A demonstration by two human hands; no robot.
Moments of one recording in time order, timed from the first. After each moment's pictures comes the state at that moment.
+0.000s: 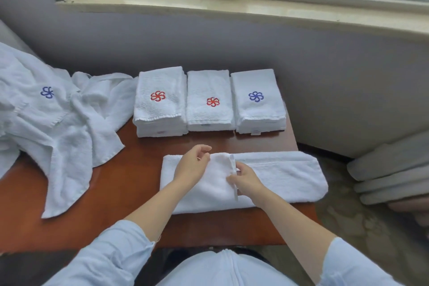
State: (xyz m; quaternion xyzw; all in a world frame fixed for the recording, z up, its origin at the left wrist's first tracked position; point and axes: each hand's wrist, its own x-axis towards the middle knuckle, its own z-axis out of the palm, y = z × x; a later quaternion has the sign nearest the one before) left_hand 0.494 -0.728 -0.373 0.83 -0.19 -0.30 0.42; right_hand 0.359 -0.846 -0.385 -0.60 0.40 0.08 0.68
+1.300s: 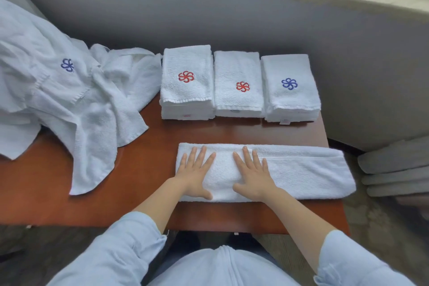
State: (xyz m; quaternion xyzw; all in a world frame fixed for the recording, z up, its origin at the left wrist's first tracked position) left_hand 0.529 -0.636 -0.413 0.80 -0.46 -0.37 -0.09; right_hand 0.382 -0.803 -0.424 -0.92 0.21 0.26 0.23
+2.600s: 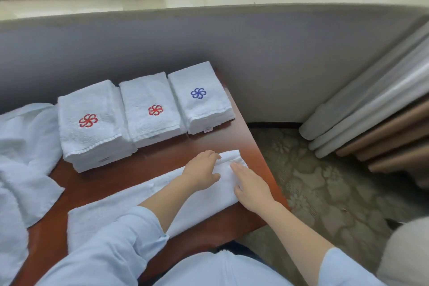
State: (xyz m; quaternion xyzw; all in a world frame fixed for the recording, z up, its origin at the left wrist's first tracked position) left_hand 0.449 -0.829 -0.394 0.75 -0.59 -0.29 0.05; right_hand 0.263 -0.879 -0.408 -0.86 0.41 0.07 0.28
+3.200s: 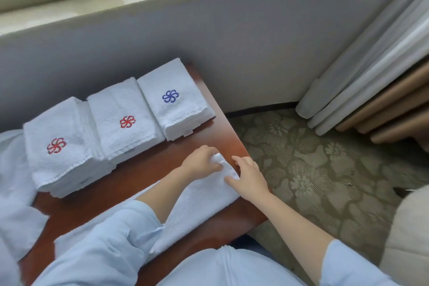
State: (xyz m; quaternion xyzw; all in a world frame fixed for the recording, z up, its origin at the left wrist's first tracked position) left_hand 0.422 -0.900 -0.387 0.73 -0.56 -0.38 0.05; right_hand 0.244 -0.919 -0.420 -0.75 0.52 0.02 0.41
